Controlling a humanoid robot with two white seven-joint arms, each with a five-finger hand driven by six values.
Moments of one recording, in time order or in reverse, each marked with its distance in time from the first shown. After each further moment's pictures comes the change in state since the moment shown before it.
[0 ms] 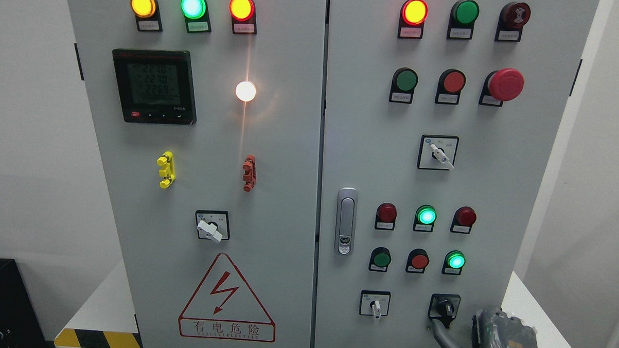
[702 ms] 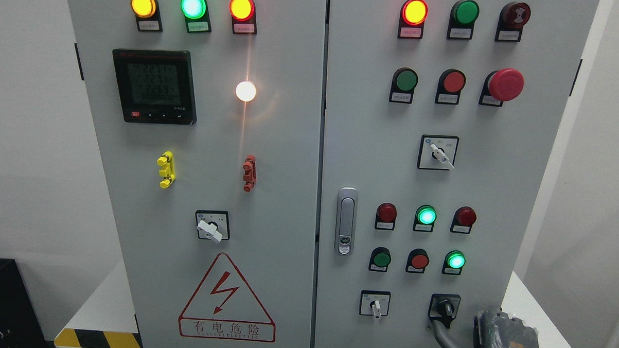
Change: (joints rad) left arm 0.000 0.000 0.000 0.000 0.000 0.000 0.000; right arm 0.000 -0.007 0.001 0.002 -0.001 0.000 0.002
